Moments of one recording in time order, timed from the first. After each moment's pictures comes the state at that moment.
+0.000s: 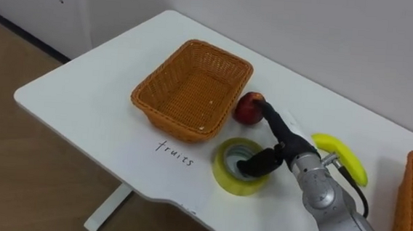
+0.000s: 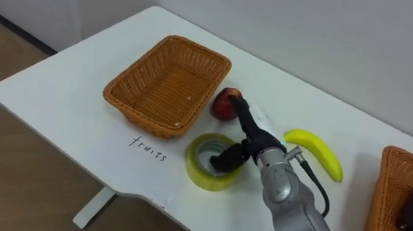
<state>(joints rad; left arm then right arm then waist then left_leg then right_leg) 0.39 0.24 0.08 0.70 0.47 0.26 -0.03 -0.16 -0.30 0.33 0.26 -0.40 0.18 0.01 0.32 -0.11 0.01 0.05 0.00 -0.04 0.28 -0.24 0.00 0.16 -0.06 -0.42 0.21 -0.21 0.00</state>
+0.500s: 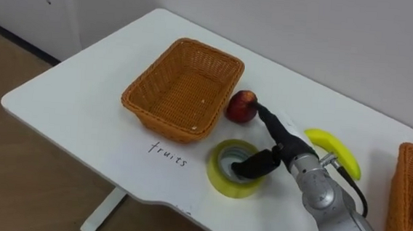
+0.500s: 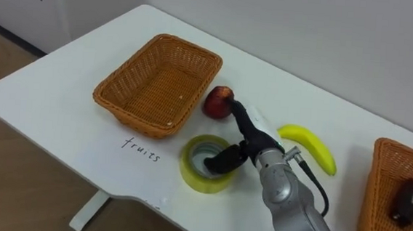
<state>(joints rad) 0.38 0.23 0.06 0.71 0.47 0.26 0.00 -0.16 -0.30 0.33 0.26 -0.40 0.17 0.04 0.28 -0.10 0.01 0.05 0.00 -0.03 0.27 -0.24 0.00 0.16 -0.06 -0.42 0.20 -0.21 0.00</state>
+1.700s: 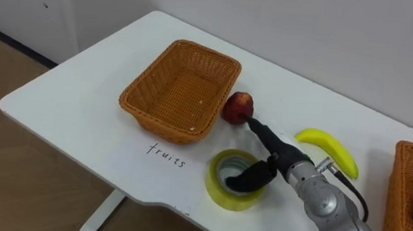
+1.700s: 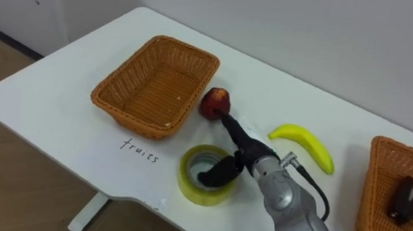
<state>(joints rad) 0.36 0.22 0.06 0.74 0.47 0.21 0.00 -0.12 -0.32 0.33 0.21 -0.41 0.15 0.18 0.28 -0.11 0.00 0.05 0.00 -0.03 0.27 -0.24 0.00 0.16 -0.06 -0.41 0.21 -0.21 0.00</state>
